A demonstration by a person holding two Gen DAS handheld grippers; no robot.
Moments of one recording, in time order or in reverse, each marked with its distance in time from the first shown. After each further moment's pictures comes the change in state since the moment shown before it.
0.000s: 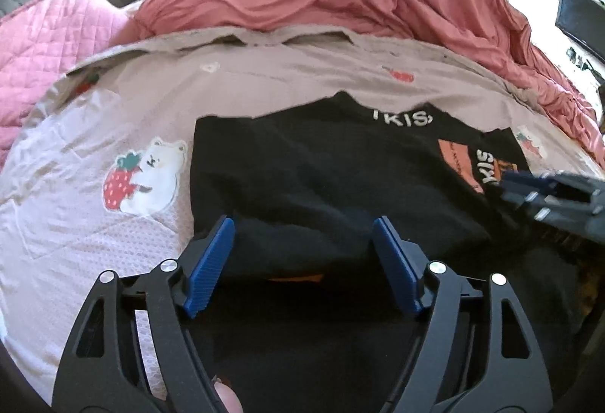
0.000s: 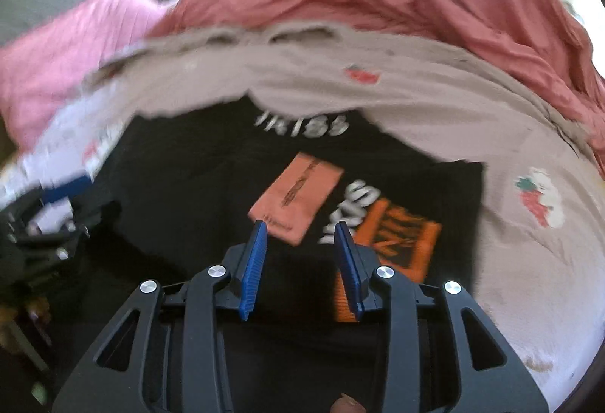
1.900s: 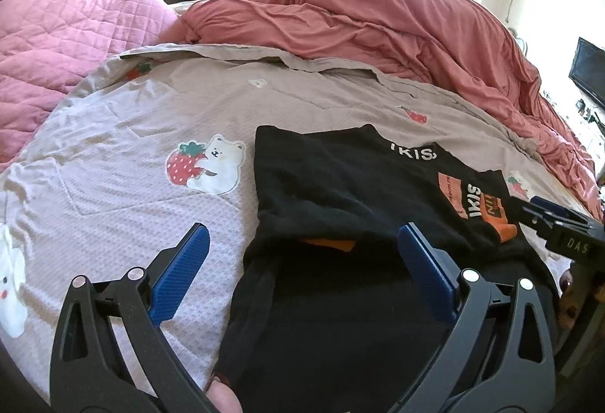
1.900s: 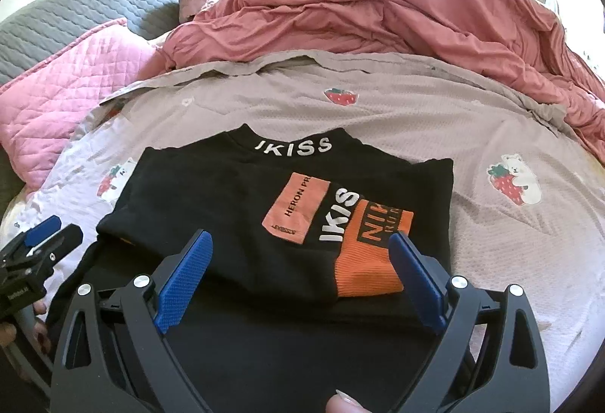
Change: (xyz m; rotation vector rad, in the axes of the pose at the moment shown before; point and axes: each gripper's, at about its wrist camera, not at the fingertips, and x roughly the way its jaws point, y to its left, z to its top) left arm -0.069 0.032 -0.016 -0.141 -0.105 0.023; right arm -0.060 -0.008 -0.006 0.142 -0.127 0.003
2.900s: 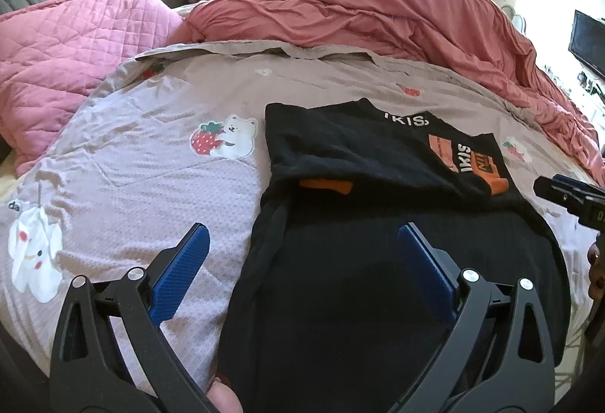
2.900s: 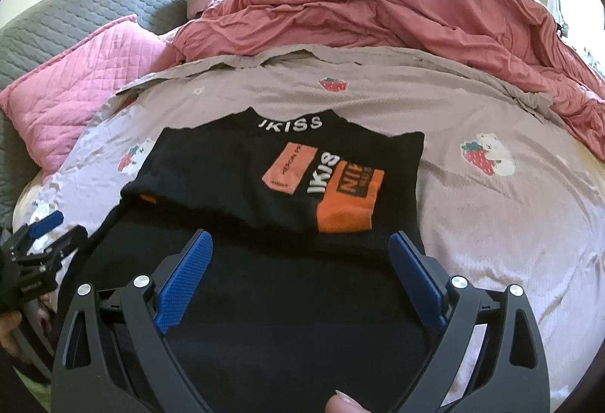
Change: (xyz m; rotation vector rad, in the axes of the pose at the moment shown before) left arm -0.045 -0.007 -0.031 0.072 0.038 0.047; right arm -0.056 -0.012 -0.034 -0.008 0.031 0.015
